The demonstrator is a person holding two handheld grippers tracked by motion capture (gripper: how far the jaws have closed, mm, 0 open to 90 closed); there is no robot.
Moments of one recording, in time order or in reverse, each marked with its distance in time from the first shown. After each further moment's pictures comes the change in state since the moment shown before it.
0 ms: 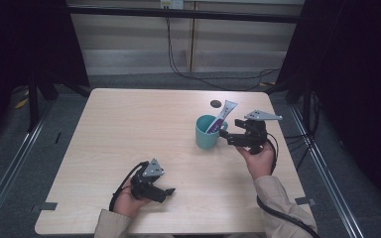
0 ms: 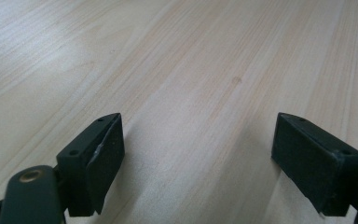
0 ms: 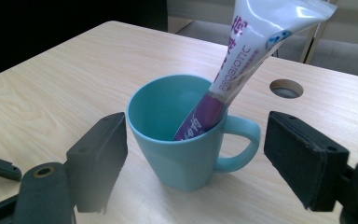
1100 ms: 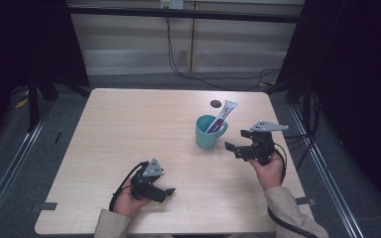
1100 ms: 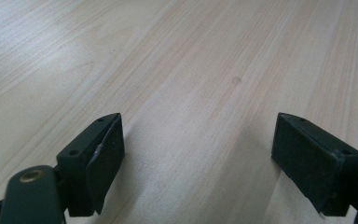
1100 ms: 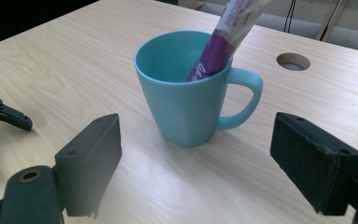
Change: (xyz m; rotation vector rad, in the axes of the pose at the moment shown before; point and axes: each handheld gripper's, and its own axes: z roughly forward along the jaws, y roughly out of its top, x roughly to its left) left arm 0.000 0.000 0.000 0.000 0.000 0.000; right arm -0.006 -0.027 -0.021 0.066 0.042 -0.043
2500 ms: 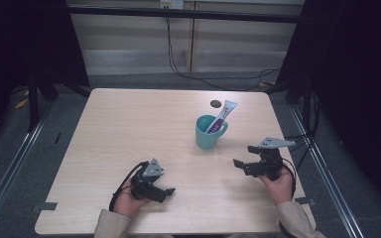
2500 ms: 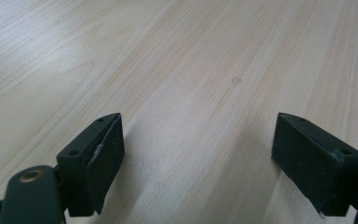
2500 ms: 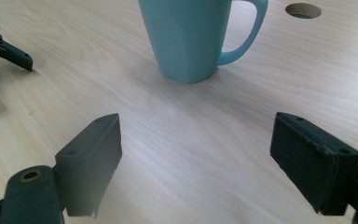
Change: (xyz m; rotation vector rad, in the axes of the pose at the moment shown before) left arm 0.000 0.000 0.000 0.000 0.000 0.000; right arm -0.009 -0.049 -0.017 0.075 0.031 -0.021
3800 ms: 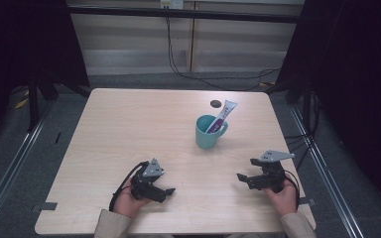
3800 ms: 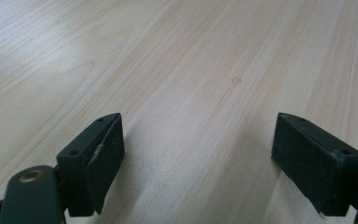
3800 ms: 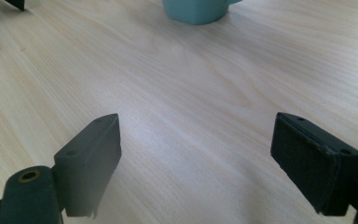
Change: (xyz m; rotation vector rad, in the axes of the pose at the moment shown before) left arm 0.000 0.000 0.000 0.000 0.000 0.000; right arm 0.000 -0.040 -0.002 0.084 0.014 -0.044
